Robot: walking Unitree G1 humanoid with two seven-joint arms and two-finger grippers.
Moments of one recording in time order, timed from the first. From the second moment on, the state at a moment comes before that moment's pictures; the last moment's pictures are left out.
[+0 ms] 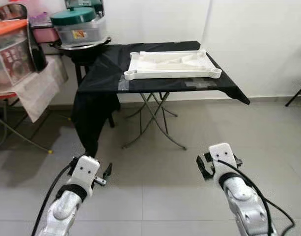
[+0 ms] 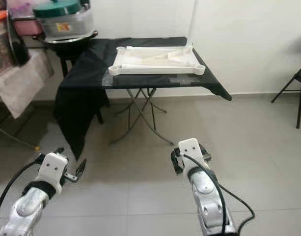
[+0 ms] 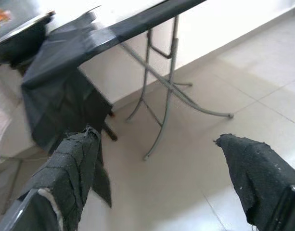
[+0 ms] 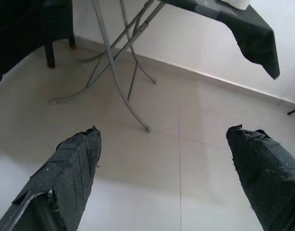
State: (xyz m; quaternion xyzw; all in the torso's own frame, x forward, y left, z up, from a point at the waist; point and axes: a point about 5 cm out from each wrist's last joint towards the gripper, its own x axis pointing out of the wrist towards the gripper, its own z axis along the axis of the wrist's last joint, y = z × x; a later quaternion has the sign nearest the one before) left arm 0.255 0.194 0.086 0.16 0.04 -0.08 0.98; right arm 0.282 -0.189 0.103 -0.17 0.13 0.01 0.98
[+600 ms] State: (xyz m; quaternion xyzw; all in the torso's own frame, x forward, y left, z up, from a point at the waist) left arm 0.257 0.186 0.086 0.15 0.03 -0.08 0.99; right arm 0.283 -0.193 0.105 -0.18 0.12 0.01 0.98
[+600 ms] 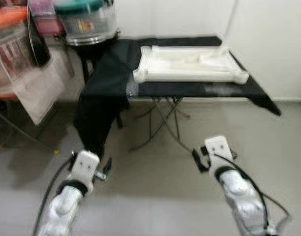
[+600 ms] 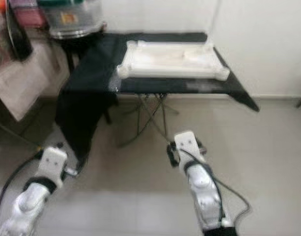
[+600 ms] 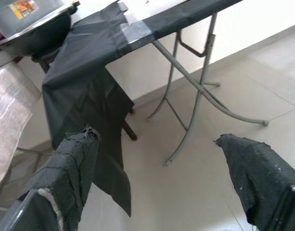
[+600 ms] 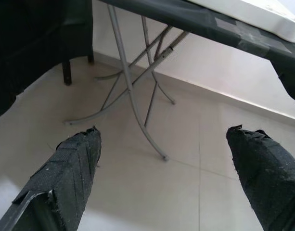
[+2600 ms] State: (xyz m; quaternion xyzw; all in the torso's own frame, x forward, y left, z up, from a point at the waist) left arm 0.253 0.183 0.081 0.15 0.04 -0.09 0.98; right arm 0.278 -0.233 0.096 -0.20 0.18 -0.09 0.96
